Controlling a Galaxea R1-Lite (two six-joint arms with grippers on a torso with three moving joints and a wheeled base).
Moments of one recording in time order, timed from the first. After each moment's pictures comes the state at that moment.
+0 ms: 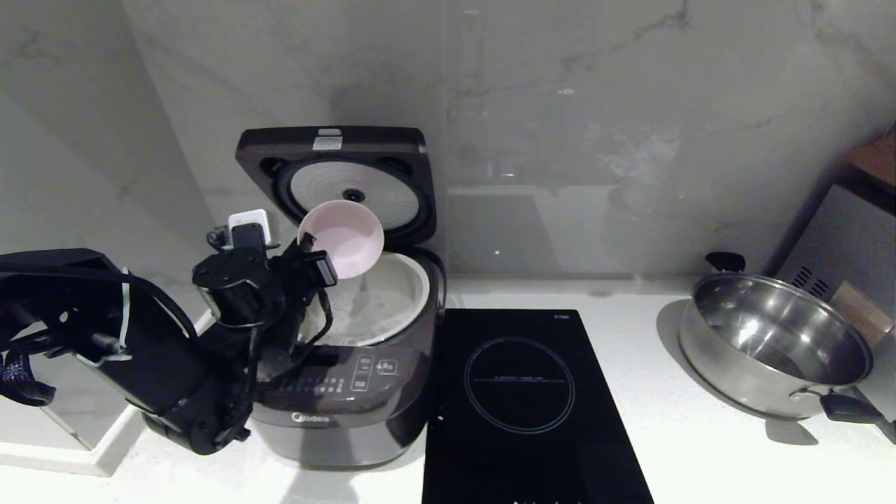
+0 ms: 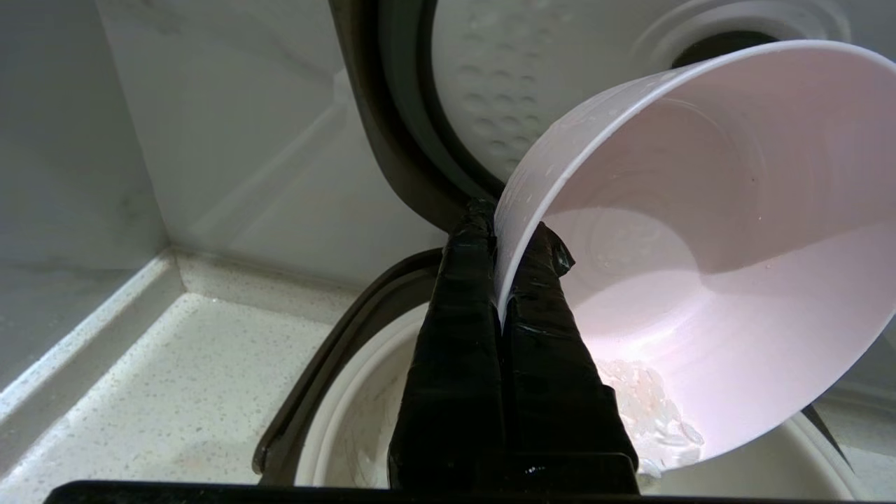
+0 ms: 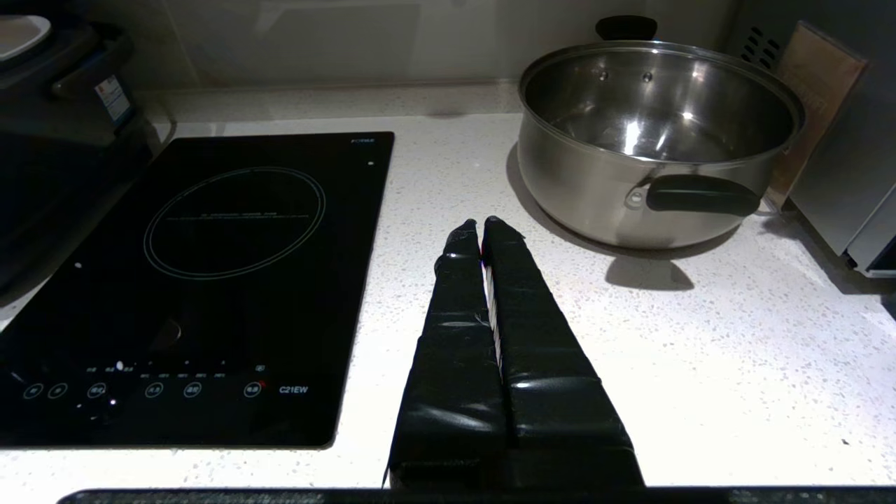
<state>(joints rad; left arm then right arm) -0.36 2.04 -0.67 -1.52 0.49 -0.09 0.00 0.00 0.00 0.00 -0.01 0.02</state>
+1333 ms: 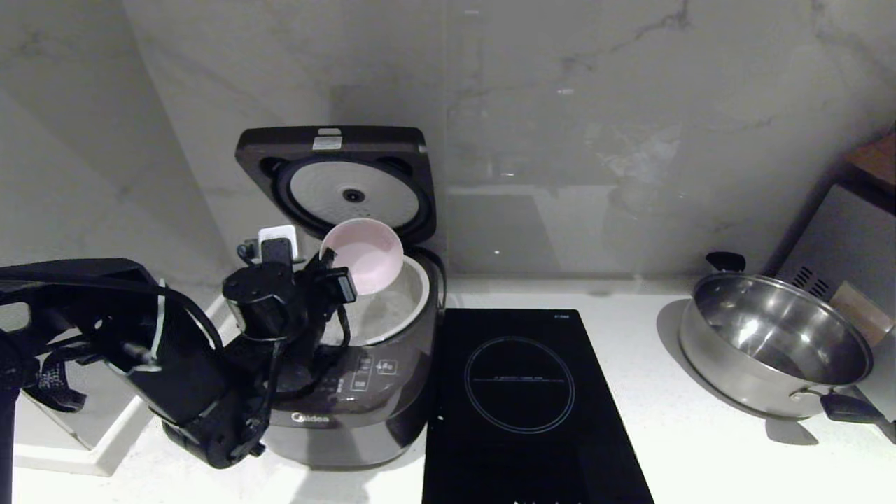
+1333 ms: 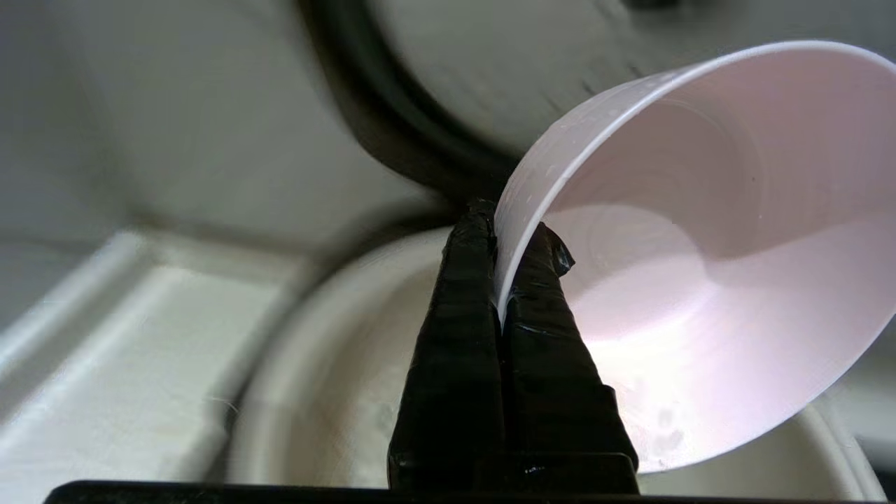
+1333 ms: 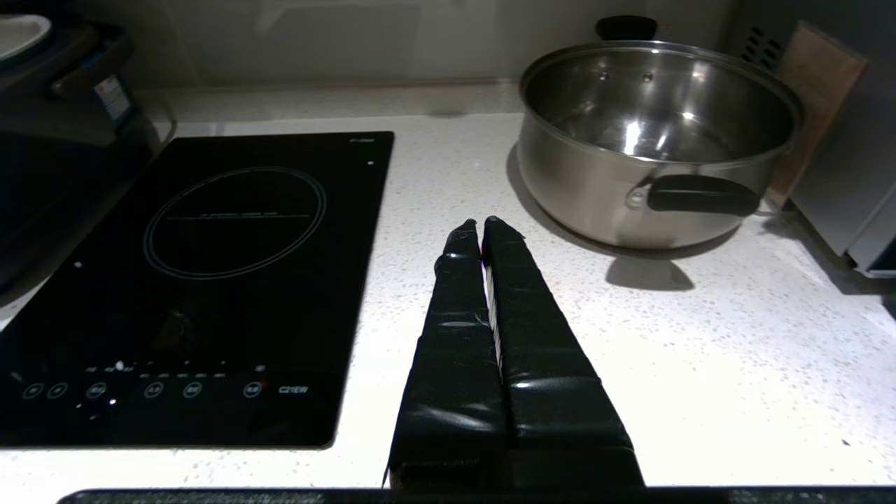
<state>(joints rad) -0.42 2.08 -0.67 -1.52 0.51 -0.08 0.00 0.00 0.00 0.00 -0.01 0.02</state>
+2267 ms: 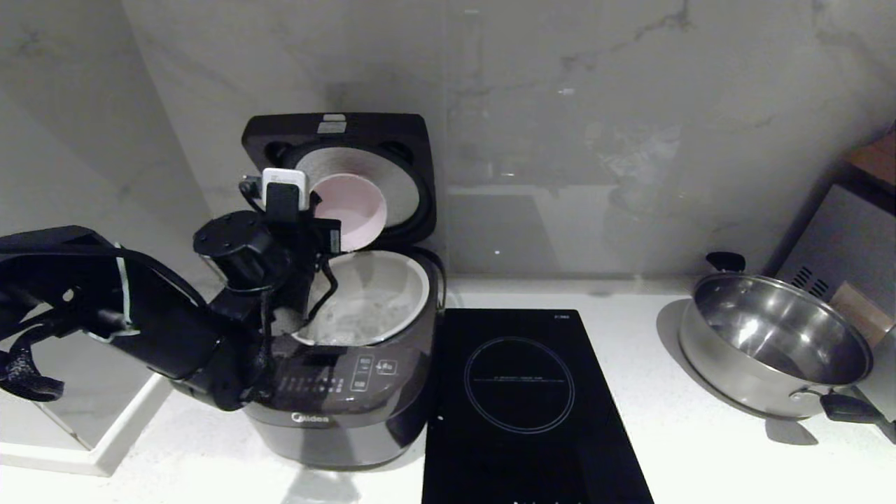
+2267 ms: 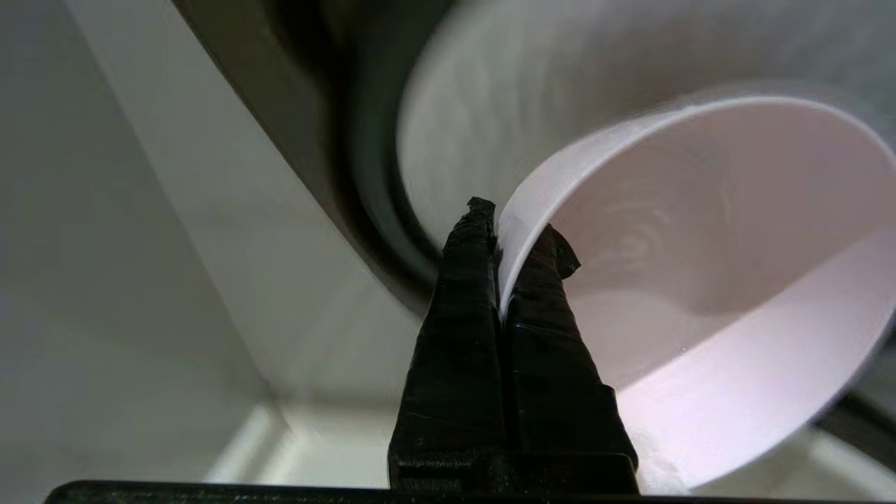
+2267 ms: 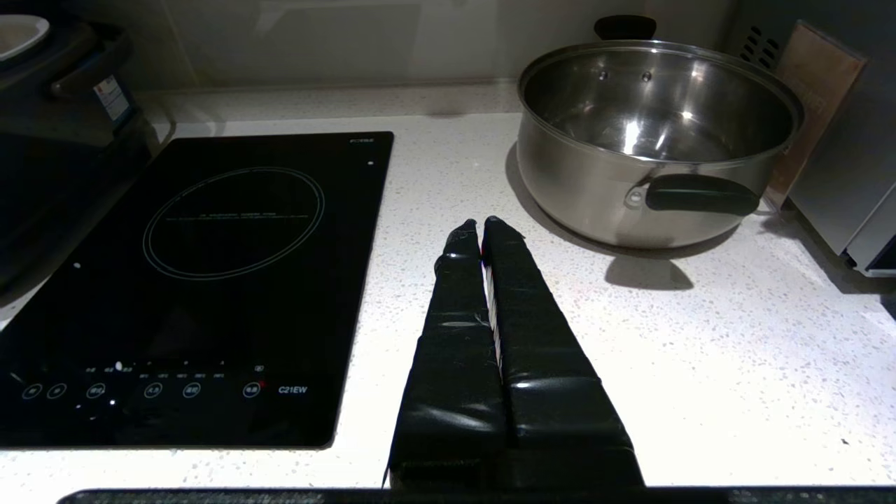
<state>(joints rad) -0.36 2.04 -0.86 -1.52 0.48 0.32 0.00 0.00 0.00 0.00 -0.01 0.02</state>
